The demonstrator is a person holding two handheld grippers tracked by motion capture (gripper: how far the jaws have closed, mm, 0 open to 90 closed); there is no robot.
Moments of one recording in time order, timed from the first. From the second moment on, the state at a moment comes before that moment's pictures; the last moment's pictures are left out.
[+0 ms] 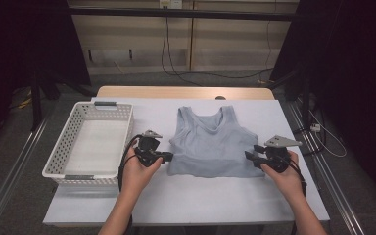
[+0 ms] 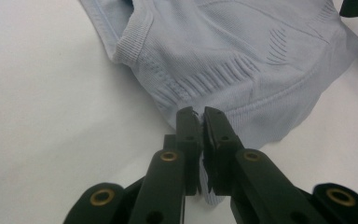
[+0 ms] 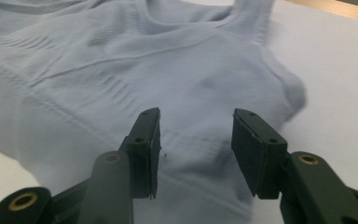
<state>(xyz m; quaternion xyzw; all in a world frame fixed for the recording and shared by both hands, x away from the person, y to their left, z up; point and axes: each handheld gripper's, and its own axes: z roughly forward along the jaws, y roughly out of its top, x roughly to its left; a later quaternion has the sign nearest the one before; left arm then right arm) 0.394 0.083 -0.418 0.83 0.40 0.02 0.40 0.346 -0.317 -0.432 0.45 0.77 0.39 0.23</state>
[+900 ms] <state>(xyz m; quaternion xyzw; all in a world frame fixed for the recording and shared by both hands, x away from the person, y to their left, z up) 0.391 0.081 -0.417 0.83 0.40 0.02 0.39 0.344 -0.251 -0.439 0.37 0.83 0.39 0.18</state>
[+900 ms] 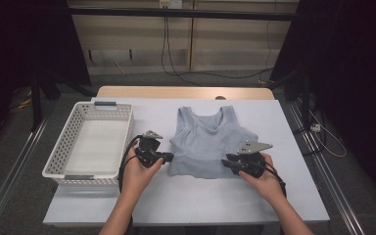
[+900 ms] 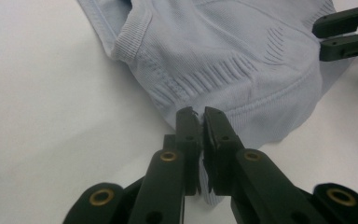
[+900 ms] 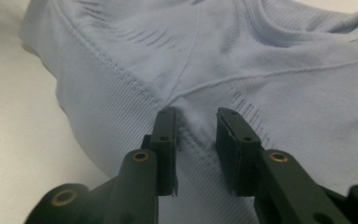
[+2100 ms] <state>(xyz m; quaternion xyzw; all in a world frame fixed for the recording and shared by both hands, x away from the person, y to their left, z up) 0.396 0.083 -0.418 0.82 0.41 0.02 0.40 0.371 -0.247 -0.442 0.39 0.81 0.39 0.18</state>
